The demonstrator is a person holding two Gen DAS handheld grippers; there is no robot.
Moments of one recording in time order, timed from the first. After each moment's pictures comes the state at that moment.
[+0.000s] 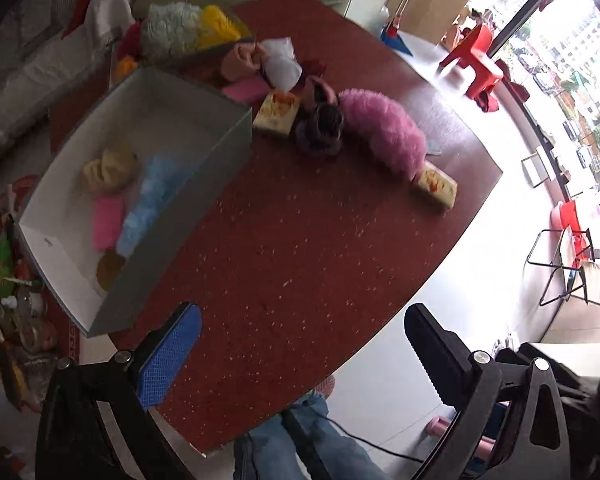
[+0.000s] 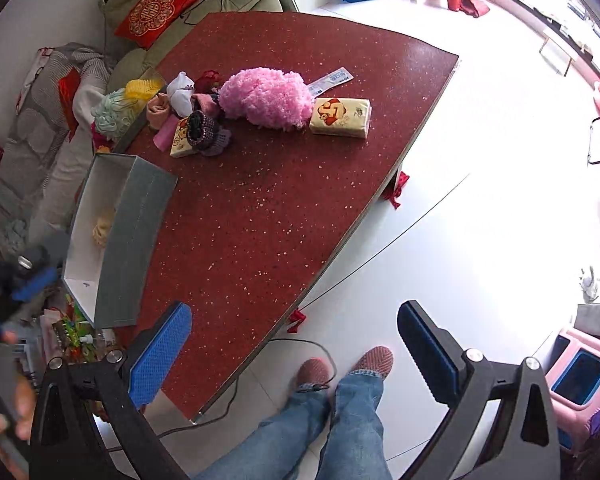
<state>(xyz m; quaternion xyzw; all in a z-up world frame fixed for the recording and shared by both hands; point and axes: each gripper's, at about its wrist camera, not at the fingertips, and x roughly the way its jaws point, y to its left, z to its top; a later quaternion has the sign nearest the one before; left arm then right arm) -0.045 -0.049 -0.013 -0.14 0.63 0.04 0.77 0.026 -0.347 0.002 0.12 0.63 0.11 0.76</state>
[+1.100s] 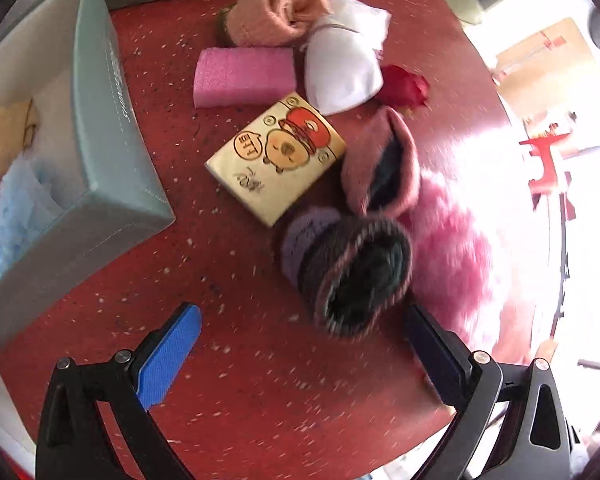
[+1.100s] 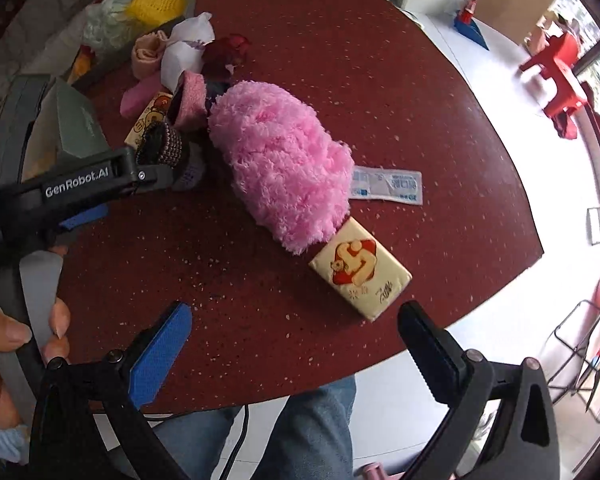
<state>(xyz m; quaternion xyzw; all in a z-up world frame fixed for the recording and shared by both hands) 0.151 -0.052 -0.130 -0.34 0.61 0.17 0.69 0.230 -0.268 -0.056 -0.17 0.65 0.23 0.70</state>
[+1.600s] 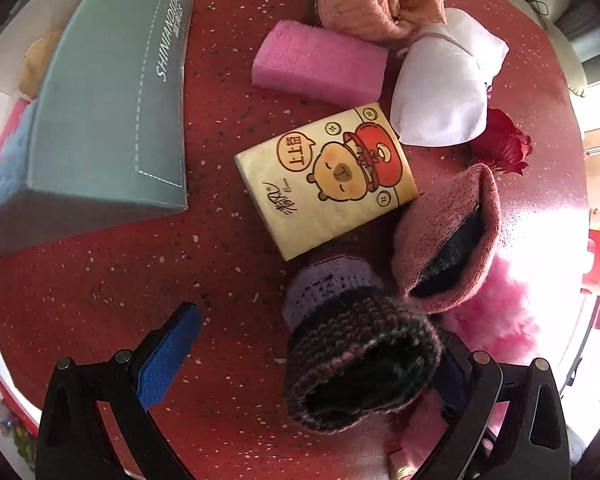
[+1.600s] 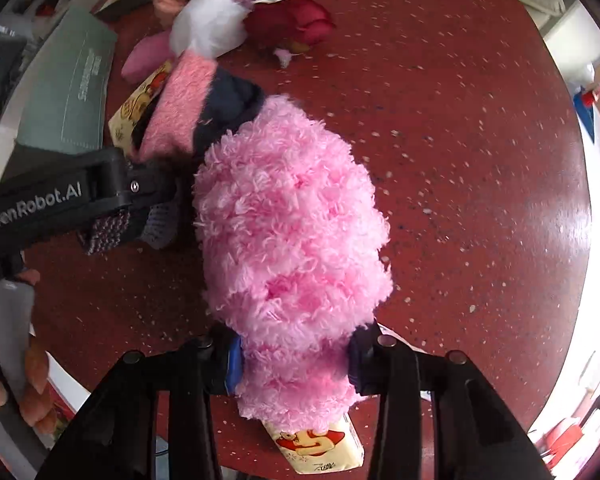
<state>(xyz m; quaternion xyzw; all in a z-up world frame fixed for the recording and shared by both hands) 0.180 -0.058 -0.154 -0.40 0.60 0.33 0.61 0.329 -0.209 -0.128 -0.26 0.67 0.38 0.59</state>
